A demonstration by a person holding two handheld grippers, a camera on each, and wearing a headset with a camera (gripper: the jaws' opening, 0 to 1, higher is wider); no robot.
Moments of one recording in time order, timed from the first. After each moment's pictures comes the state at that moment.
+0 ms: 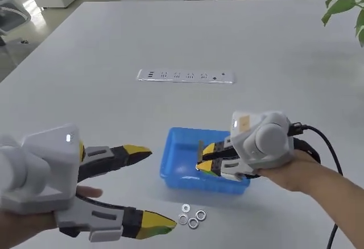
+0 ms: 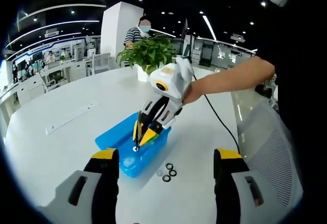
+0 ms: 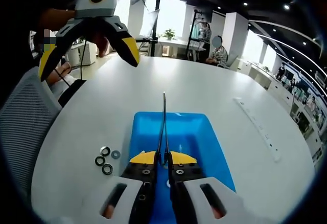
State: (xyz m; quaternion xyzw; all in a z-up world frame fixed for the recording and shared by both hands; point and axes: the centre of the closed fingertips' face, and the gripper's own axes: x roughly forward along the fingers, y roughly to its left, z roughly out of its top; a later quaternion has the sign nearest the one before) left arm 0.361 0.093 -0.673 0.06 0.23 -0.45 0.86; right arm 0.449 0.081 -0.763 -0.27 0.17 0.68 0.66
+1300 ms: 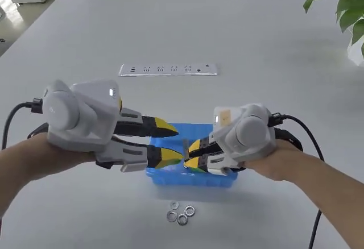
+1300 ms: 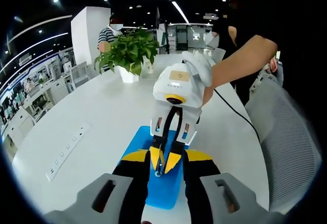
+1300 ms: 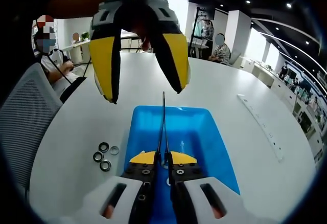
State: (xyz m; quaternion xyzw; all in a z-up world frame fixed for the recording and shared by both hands) left arm 0.434 0.057 -0.680 0.18 0.21 -0.53 0.80; right arm 0.448 0.080 -0.770 -0.28 0.18 0.69 0.65
